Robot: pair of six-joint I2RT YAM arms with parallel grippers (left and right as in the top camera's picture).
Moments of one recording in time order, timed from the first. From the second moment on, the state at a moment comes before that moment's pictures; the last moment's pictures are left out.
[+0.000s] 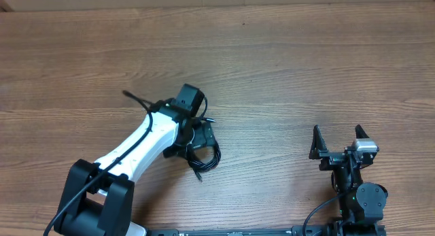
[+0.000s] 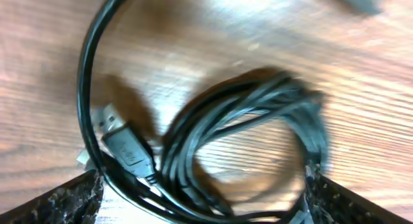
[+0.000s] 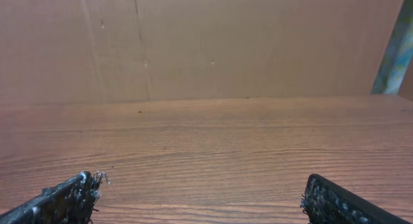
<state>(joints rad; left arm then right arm) -0.44 1.65 1.02 -0.85 0.09 -0.68 -0.01 0.01 0.02 -0.03 -0.03 0.04</state>
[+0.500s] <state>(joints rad) -0.44 1.65 1.21 -0.91 0.09 -0.57 -0.01 0.01 0.02 -0.03 -0.03 0.04</state>
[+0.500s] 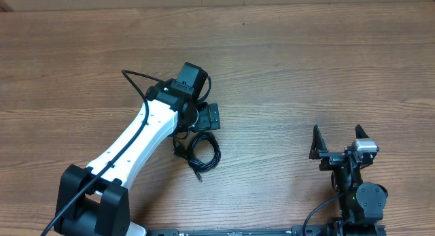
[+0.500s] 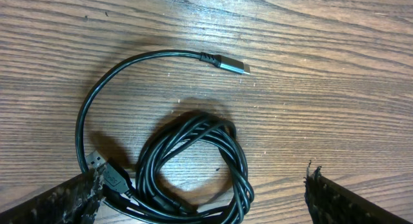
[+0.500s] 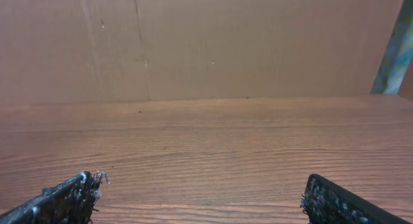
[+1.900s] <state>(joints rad) -0.44 1.65 1.21 -0.83 0.09 -0.44 -0.01 0.01 0.02 -0.03 -0.03 0.04</state>
